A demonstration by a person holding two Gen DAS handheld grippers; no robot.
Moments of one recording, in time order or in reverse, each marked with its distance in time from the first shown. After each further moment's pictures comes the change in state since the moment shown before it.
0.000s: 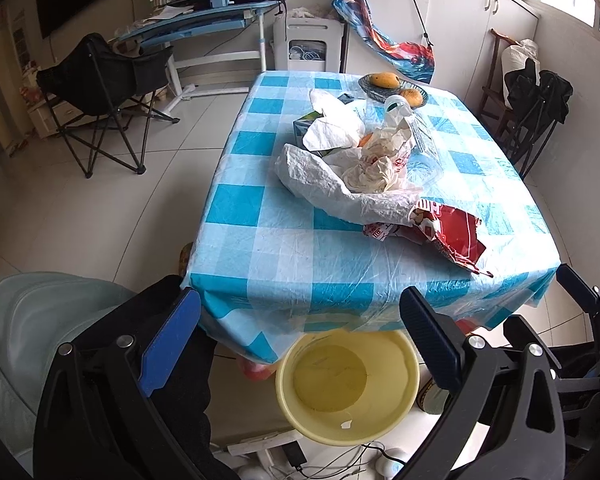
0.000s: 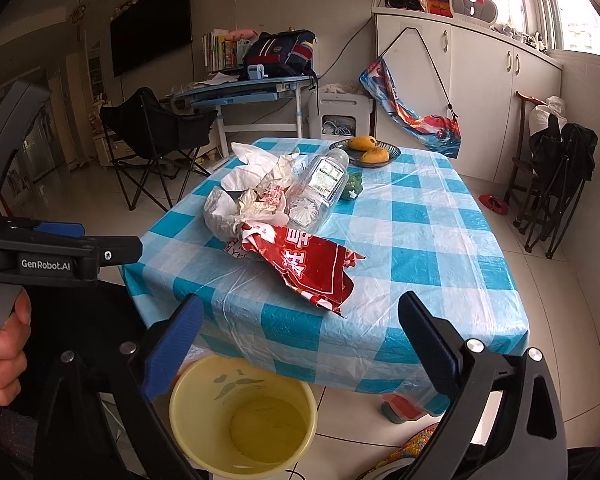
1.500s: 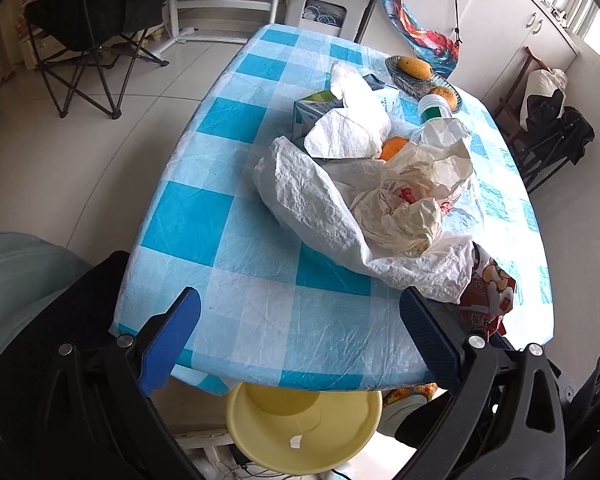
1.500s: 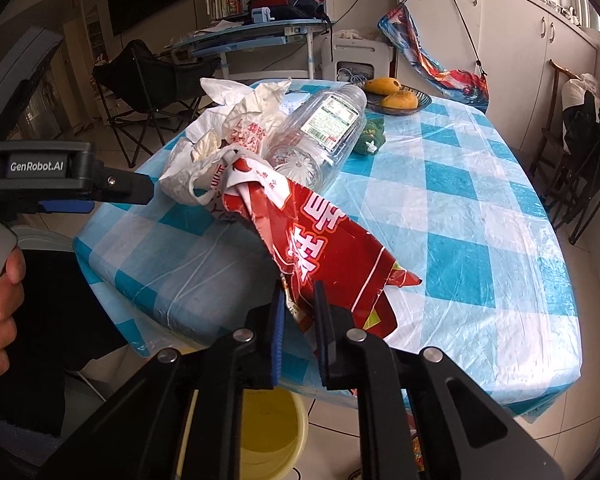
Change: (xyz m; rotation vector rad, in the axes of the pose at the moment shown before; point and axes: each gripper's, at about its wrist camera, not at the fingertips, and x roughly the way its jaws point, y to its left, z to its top) left arm 0.098 0.009 0.059 -0.188 0.168 -0.107; right arm 0.080 -0.015 0.013 -0.006 0.183 0.047
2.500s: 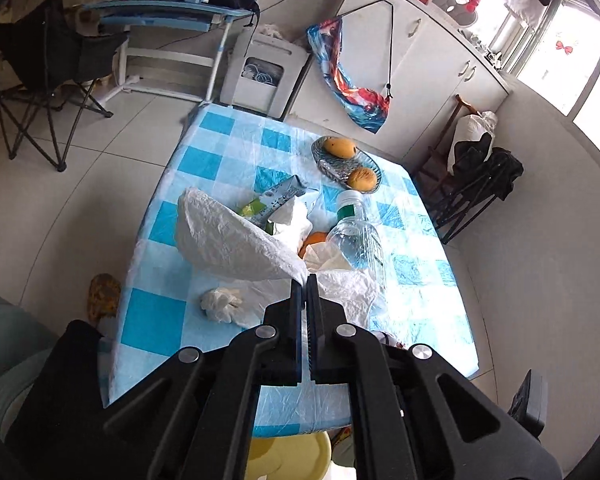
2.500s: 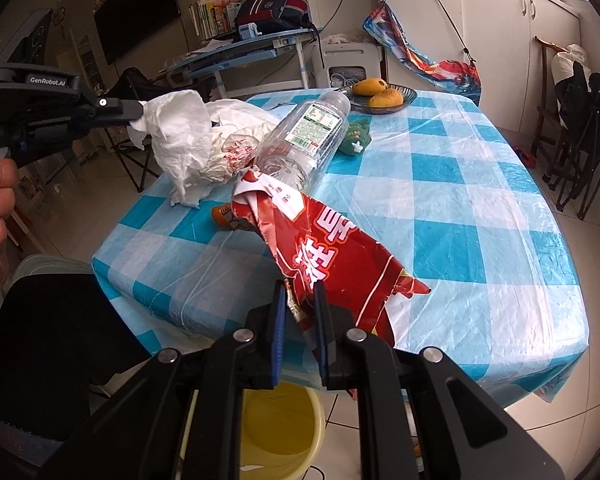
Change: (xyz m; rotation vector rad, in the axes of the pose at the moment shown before) left arm -0.063 -0.001 0.050 0.061 -0.210 -0.268; right arm -0.016 -0.012 -0.007 0.083 -0.036 0.051
